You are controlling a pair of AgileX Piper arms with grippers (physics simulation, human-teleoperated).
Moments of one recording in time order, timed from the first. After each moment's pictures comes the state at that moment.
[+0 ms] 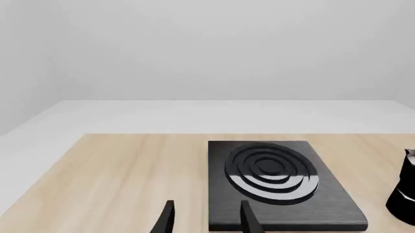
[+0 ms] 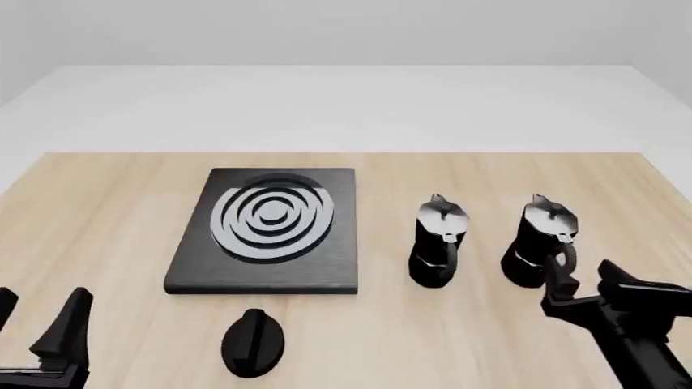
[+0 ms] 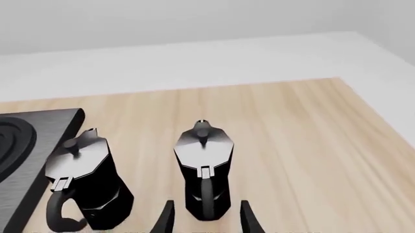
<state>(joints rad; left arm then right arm) 0.00 0.00 0.00 0.00 0.00 -0.06 1.40 0.00 -1.14 0.05</state>
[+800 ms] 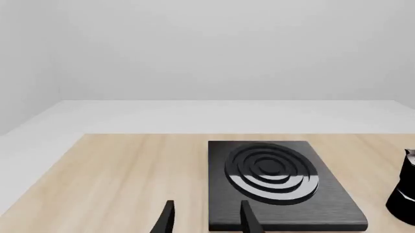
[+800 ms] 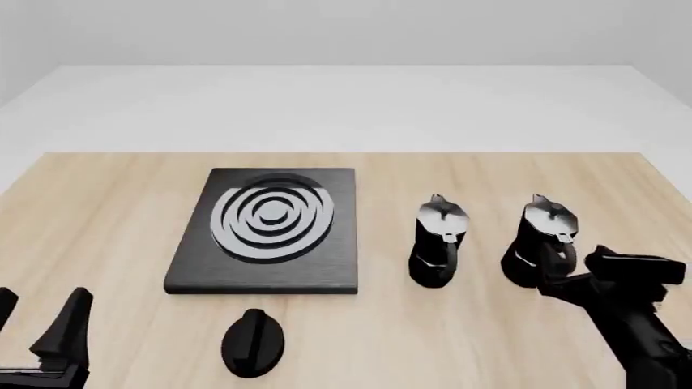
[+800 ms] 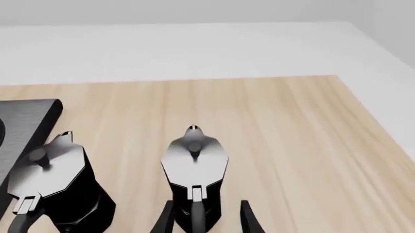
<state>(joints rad) 0.00 0.00 0.00 0.00 0.00 -0.09 1.45 -0.14 -0.98 -0.02</state>
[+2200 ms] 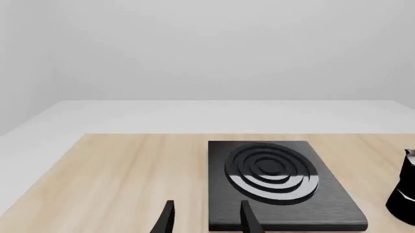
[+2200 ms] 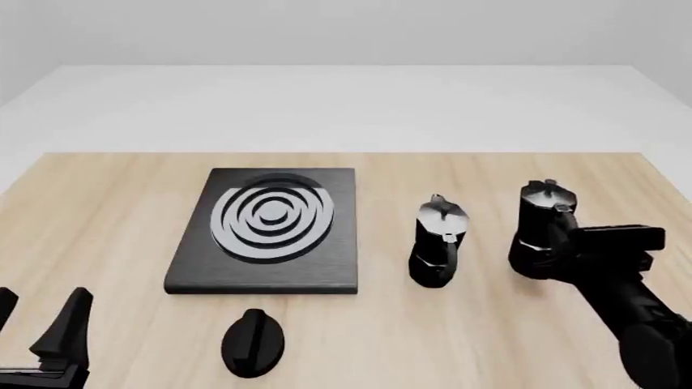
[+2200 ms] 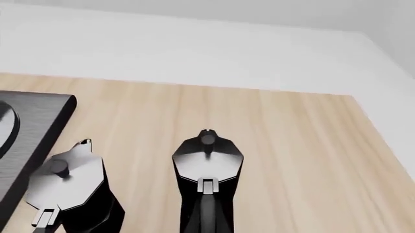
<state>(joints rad) 0.00 0.00 0.00 0.00 0.00 -0.03 1.39 -0.27 -0.76 -0.09</state>
